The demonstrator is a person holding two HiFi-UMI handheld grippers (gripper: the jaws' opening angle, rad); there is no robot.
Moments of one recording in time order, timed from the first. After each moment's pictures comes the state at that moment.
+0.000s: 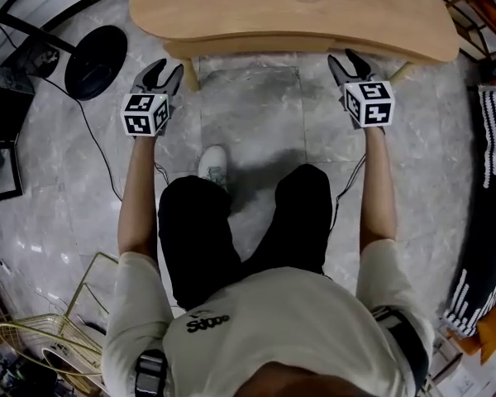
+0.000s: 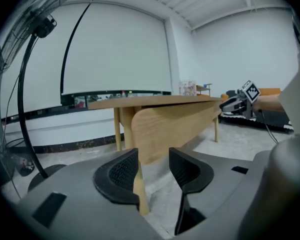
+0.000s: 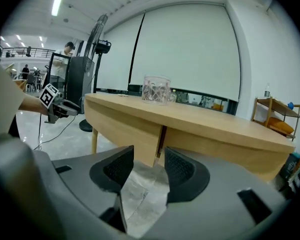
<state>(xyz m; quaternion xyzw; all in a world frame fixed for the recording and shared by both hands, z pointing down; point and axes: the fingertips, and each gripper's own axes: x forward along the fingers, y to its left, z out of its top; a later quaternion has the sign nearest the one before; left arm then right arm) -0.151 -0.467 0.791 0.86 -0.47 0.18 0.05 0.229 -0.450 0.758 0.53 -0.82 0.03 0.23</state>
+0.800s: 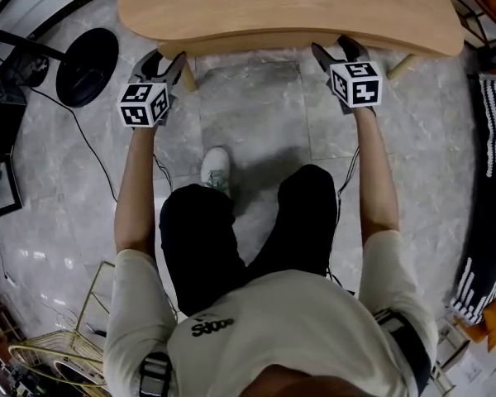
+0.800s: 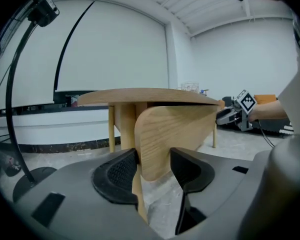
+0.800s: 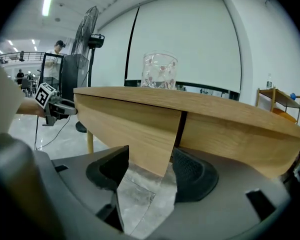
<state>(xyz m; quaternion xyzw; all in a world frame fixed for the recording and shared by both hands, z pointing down) -0.142 -0.512 0.797 0.88 -0.44 0.15 0.05 0.195 -0.497 0.792 0.53 -0.81 0.06 0.23</state>
